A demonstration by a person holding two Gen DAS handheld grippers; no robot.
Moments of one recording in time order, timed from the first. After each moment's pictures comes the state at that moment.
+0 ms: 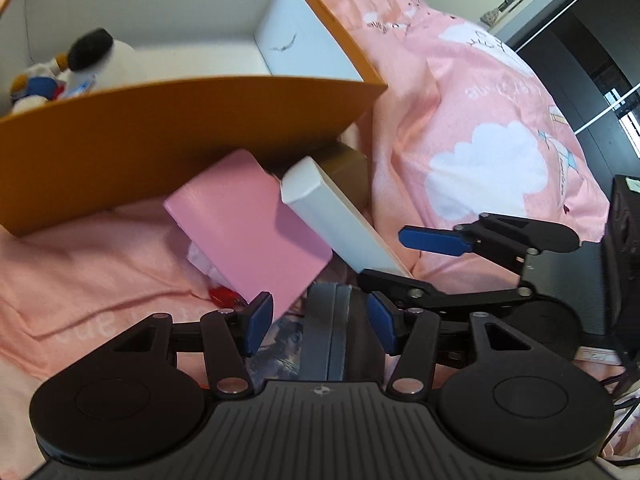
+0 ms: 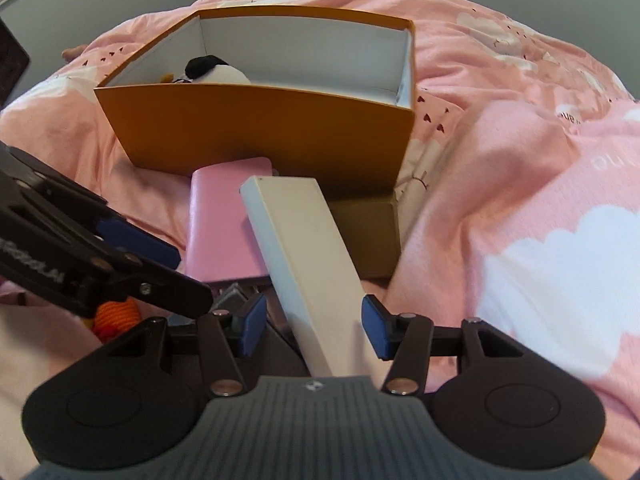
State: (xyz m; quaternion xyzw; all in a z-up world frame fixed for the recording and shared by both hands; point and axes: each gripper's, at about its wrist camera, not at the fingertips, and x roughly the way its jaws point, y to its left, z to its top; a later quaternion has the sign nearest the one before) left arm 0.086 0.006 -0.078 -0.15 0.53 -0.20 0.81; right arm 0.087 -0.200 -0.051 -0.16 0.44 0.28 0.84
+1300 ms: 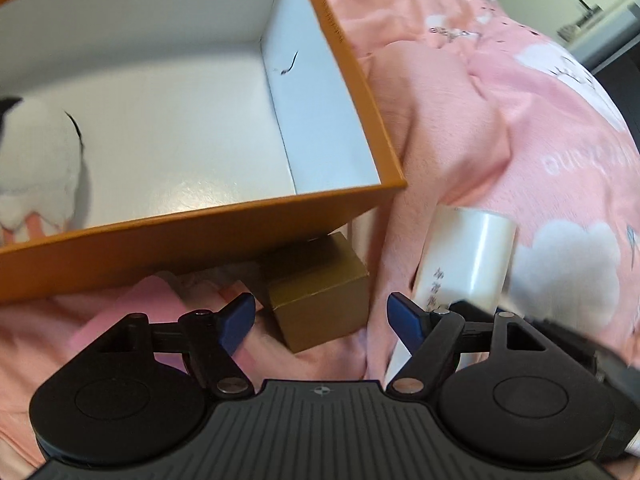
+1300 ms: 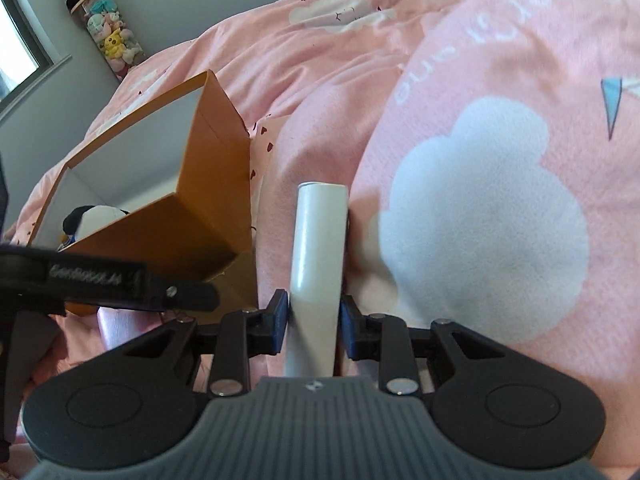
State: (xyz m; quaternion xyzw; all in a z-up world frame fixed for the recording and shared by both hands) left arm 0.193 -0.075 -0.097 -0.16 0.58 -0.09 0.79; right arm 0.165 -0.307 -0.056 0.08 0.46 0.18 0.87
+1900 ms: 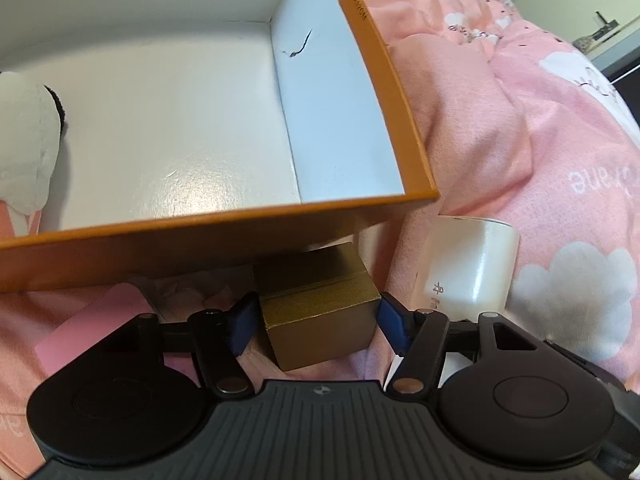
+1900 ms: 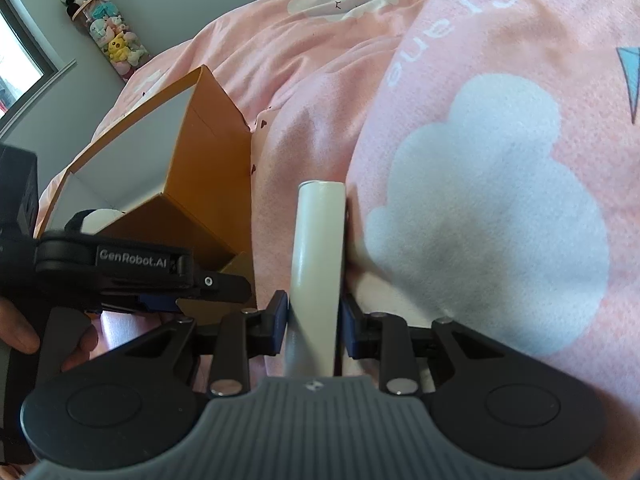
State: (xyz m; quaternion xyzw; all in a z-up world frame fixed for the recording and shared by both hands) left arm 0.195 -0.073 -0.114 -0.19 0.58 -0.08 0.79; right arm 0.179 -0.312 -0.069 0.11 0.47 0.19 0.86
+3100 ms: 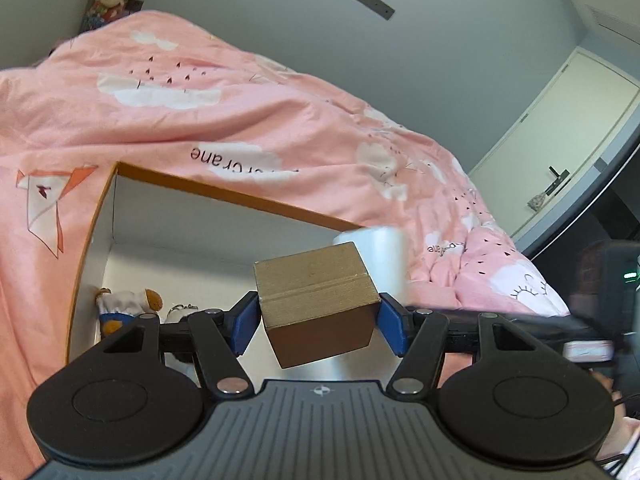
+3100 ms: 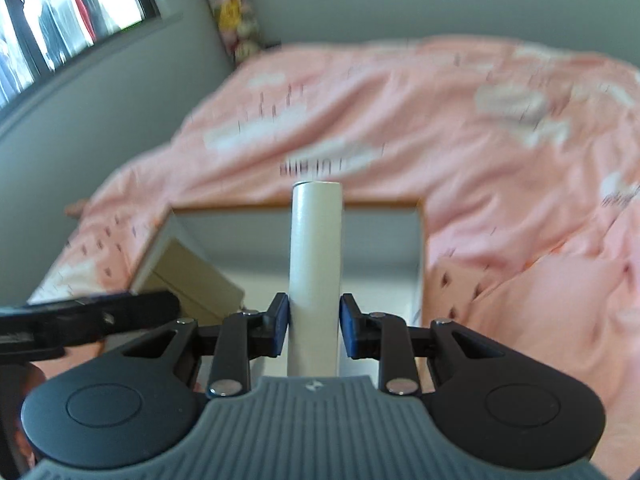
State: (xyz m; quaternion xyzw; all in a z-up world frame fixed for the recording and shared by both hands) left arm 0.178 0.083 -0.001 -0.27 0.35 -0.06 0.90; right arm 0.270 -0.131 0.033 -0.02 0.43 0.32 0.84
